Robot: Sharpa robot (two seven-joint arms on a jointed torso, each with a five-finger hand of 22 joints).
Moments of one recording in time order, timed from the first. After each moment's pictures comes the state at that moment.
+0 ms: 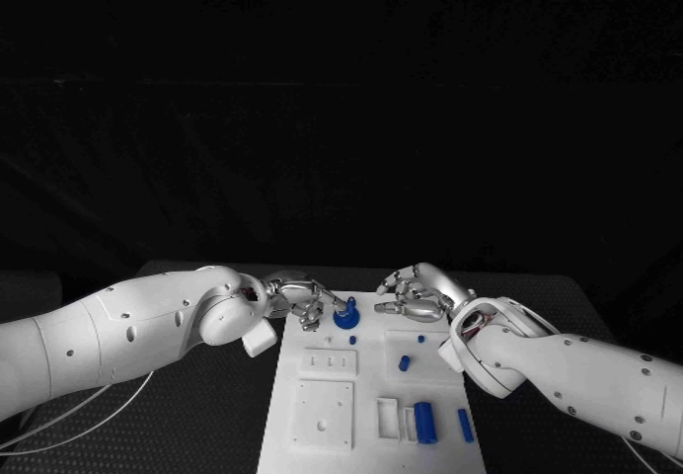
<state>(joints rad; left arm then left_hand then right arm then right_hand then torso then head) 1.31 -0.71 -0.16 1.29 -0.37 0.13 -0.10 0.93 0.08 0.52 -0.28 0.32 1.03 0.06 0.24 0.71 1.35 -0.08 0.93 0.61 1.14 -0.16 1.34 0.73 0.09 0.90 -0.12 1.12 1.31 1.12 -0.72 0.00 1.47 -1.08 -0.53 -0.04 0.98 -0.19 0.64 -0.27 0.12 0.93 0.14 0.30 0.46 0.93 0.03 1.19 0.92 1.20 -0.08 1.16 0.98 0.25 1.12 0.01 0.79 1.31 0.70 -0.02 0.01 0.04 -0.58</state>
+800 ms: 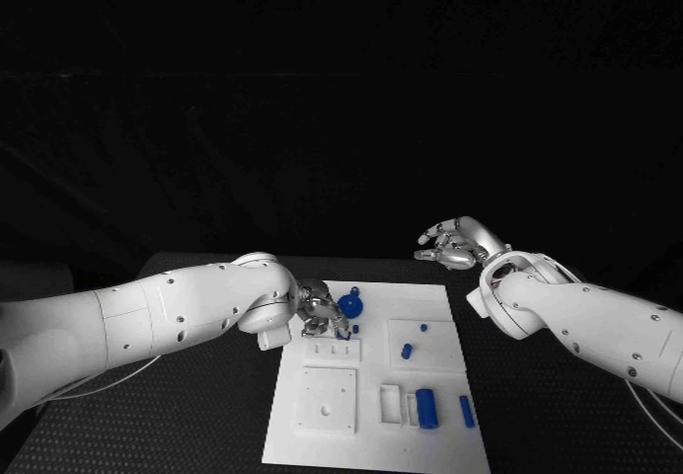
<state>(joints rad) 1.34 -0.59 -0.22 1.29 -0.78 0.13 -0.43 0.84 0.08 0.52 -0.29 0.55 1.03 0.06 0.24 0.81 1.40 -0.12 0.95 0.61 1.17 -0.18 1.36 0.73 0.09 0.93 -0.13 1.14 1.31 1.18 -0.68 0.01 1.24 -1.03 -0.53 -0.01 1.00 -0.20 0.64 -0.26 0.18 0.92 0.14 0.30 0.46 0.91 0.03 1.19 0.91 1.19 -0.08 1.15 0.97 0.25 1.10 0.02 0.79 1.31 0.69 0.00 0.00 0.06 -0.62</state>
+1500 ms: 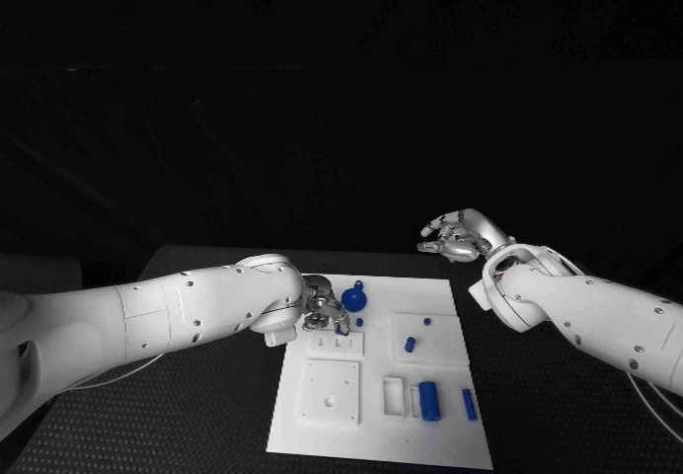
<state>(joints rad) 1.32 -0.55 -0.24 1.26 -0.88 0.05 -0.46 0.82 0.07 0.53 -0.30 0.55 1.03 0.06 0.24 0.84 1.42 -0.12 1.03 0.65 1.20 -0.18 1.39 0.73 0.09 0.95 -0.14 1.16 1.31 1.18 -0.67 0.01 1.23 -1.03 -0.53 0.00 1.01 -0.20 0.63 -0.26 0.23 0.92 0.13 0.30 0.47 0.91 0.03 1.19 0.90 1.18 -0.08 1.16 0.97 0.25 1.10 0.02 0.79 1.31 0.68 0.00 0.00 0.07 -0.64</state>
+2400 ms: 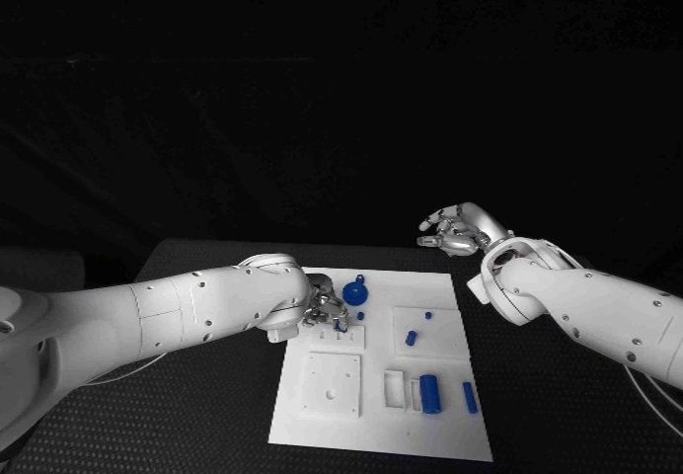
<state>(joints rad) 1.29 -0.52 -0.24 1.21 -0.93 0.06 -0.46 0.79 0.09 0.58 -0.33 0.51 1.04 0.06 0.25 0.85 1.42 -0.13 1.11 0.66 1.24 -0.18 1.41 0.74 0.09 0.96 -0.14 1.18 1.31 1.18 -0.66 0.01 1.23 -1.03 -0.52 0.00 1.01 -0.20 0.64 -0.25 0.33 0.92 0.14 0.30 0.47 0.90 0.03 1.20 0.89 1.18 -0.08 1.16 0.96 0.25 1.10 0.02 0.79 1.31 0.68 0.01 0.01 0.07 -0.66</state>
